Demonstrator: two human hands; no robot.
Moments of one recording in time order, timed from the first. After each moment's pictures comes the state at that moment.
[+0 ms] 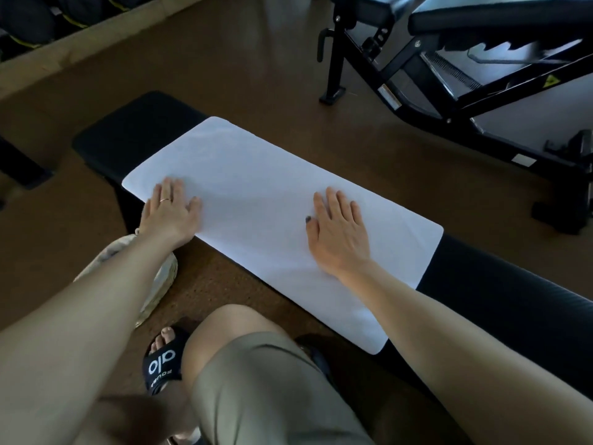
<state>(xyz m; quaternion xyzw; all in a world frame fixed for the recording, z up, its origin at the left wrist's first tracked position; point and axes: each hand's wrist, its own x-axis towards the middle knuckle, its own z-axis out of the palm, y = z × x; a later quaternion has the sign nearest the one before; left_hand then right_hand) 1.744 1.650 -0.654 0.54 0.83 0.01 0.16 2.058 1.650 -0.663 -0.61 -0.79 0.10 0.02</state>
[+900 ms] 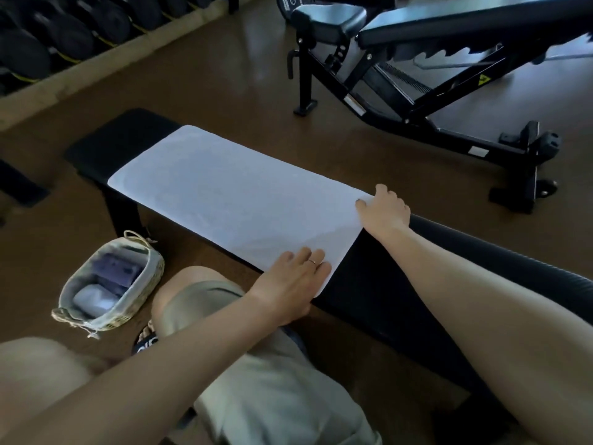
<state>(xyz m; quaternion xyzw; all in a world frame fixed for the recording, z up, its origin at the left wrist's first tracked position) 2.025 1.495 -0.620 0.89 0.43 -0.15 -0.04 2.222 1.630 -0.636 -0.77 -0.61 0.18 0.09</state>
